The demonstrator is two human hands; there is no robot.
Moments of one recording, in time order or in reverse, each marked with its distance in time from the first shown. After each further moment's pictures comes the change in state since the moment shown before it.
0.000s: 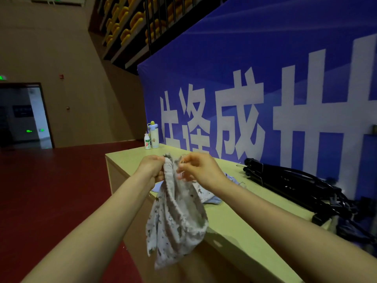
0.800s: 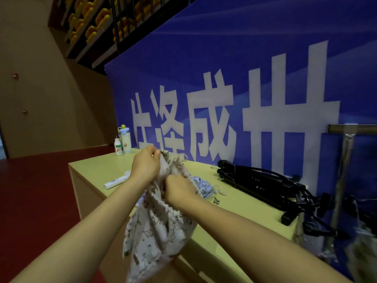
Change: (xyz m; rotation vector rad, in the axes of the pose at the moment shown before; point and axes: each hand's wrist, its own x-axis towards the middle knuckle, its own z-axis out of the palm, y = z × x) left_hand 0.008 0.018 0.066 0.525 0.090 0.535; right_hand 0.026 0.054 -0.002 -0.873 -0.101 0.155
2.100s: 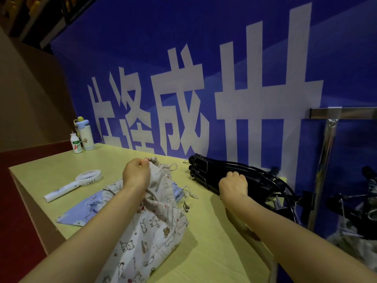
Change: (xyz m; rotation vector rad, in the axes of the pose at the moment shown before) left_hand 0.040 -0.008 0.148 -0.294 -0.023 -0.316; right_hand 0.011 0.244 -0.012 -0.712 -0.021 0.455
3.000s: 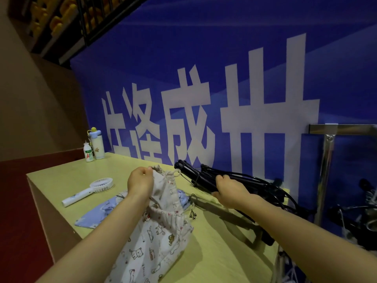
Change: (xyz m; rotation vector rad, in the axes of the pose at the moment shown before) left_hand -0.008 0.005 -0.028 -0.069 0.003 -0.017; right_hand -0.015 0.002 -0.044 0.489 0.011 -0.188
